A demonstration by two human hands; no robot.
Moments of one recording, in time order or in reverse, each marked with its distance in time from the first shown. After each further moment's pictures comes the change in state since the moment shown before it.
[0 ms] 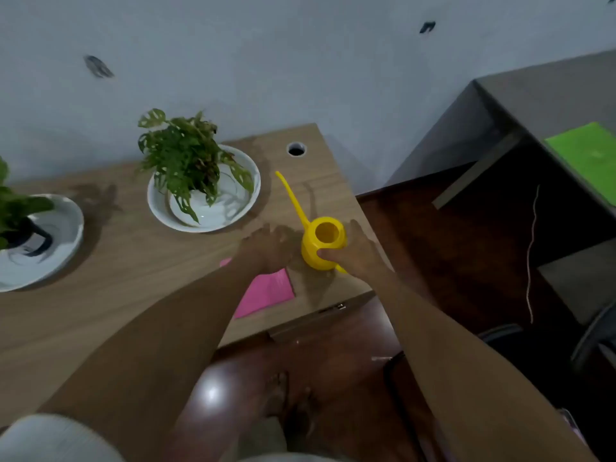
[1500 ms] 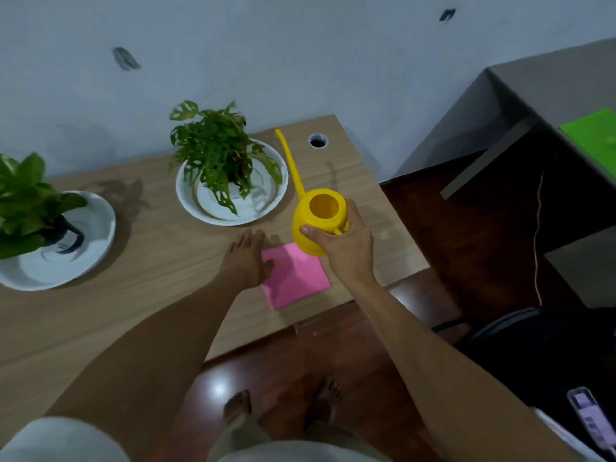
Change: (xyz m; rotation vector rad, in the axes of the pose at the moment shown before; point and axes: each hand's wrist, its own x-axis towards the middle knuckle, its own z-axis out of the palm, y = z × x) left_hand -0.025 -0.128 0.028 -0.015 0.043 -0.035; right_hand -0.067 -0.096 0.081 0.459 0.337 -0.282
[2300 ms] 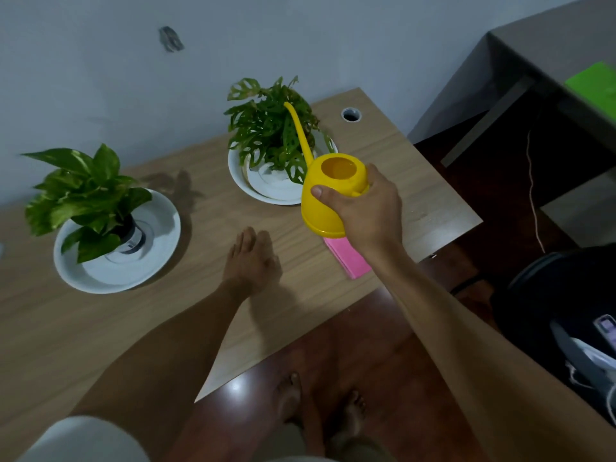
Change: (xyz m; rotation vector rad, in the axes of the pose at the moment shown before) left_hand -0.034 -0.192 0.002 -0.064 0.059 0.170; right_hand -0.086 -0.121 0.147 -0.155 0.217 0.034
